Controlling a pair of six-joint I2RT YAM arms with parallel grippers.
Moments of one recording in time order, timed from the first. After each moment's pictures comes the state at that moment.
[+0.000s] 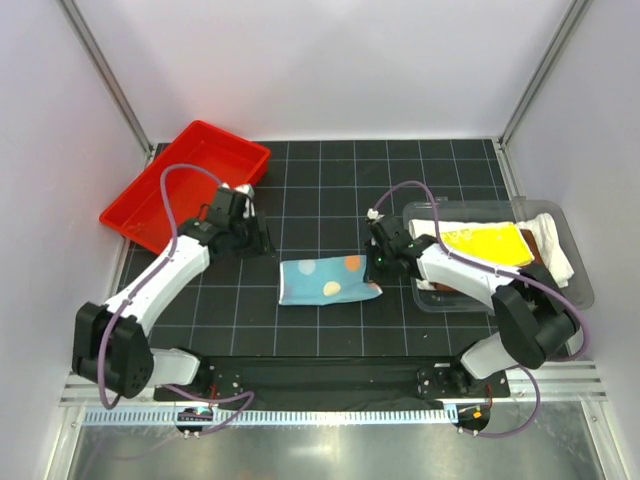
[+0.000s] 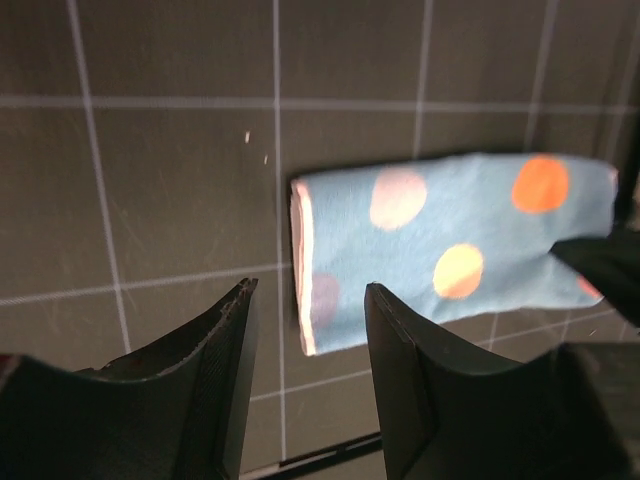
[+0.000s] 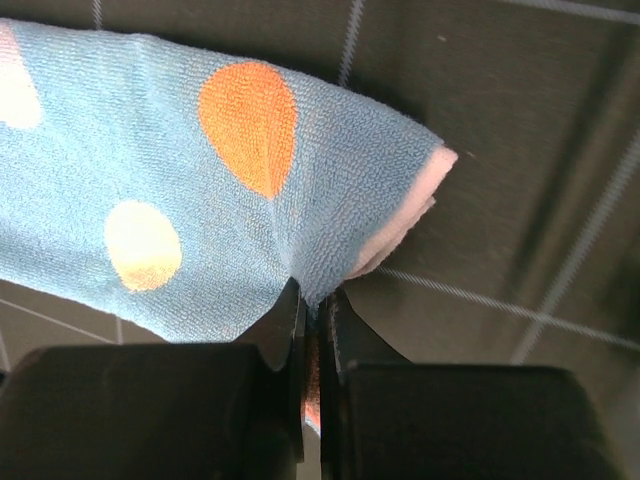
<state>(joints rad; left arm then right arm) -0.38 1.34 0.98 -0.61 0.10 -0.52 0.61 1.49 0.83 -0.36 -0.02 0.51</state>
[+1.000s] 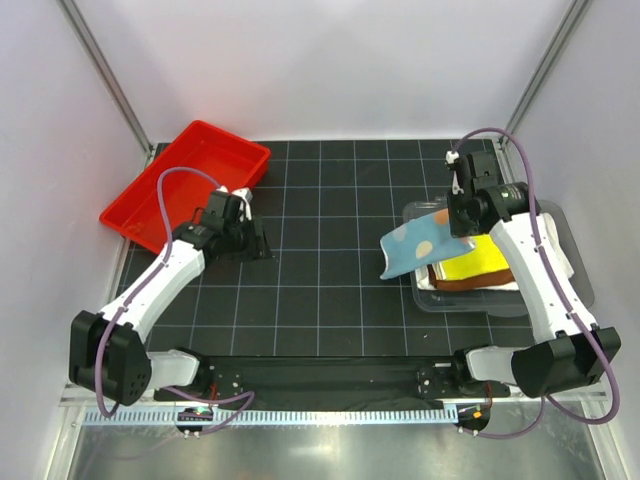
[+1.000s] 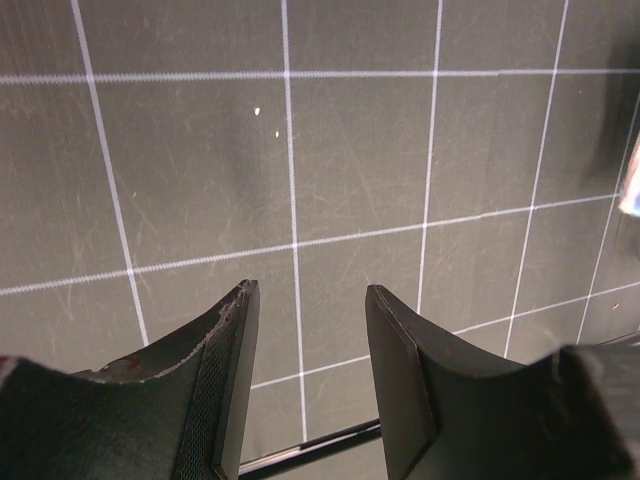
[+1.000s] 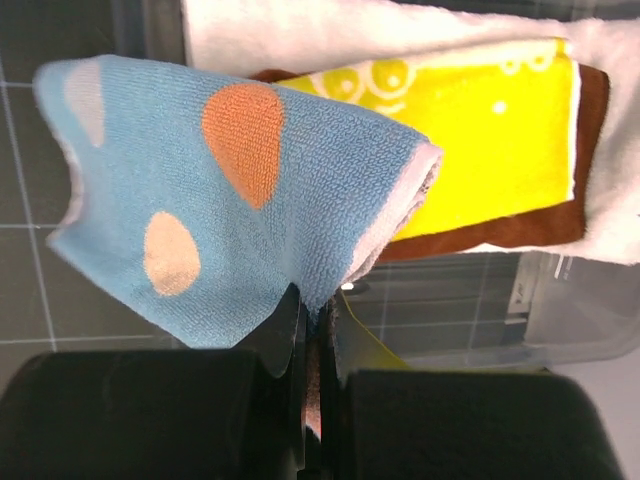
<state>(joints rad) -0.35 1.28 0.97 -0.62 0.13 -0.45 0.19 1.29 1.38 -1.11 0.23 0.07</state>
